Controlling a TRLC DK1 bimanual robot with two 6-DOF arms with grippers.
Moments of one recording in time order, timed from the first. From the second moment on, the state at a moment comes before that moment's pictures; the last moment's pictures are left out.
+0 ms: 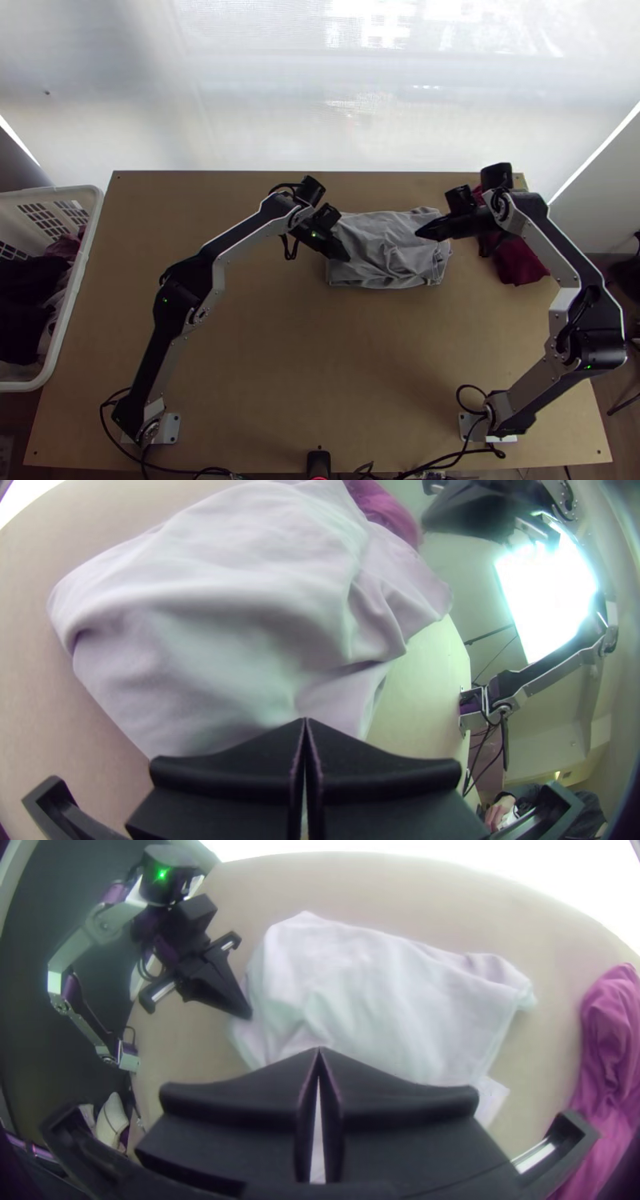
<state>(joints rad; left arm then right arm) -0.58 2.37 2.08 -0.79 0.72 0.08 0.05 1.78 1.41 -0.79 -0.68 -0.29</state>
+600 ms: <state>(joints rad) -0.58 2.37 2.08 -0.82 0.72 0.10 0.18 1.88 1.32 -0.78 -0.70 -0.25</state>
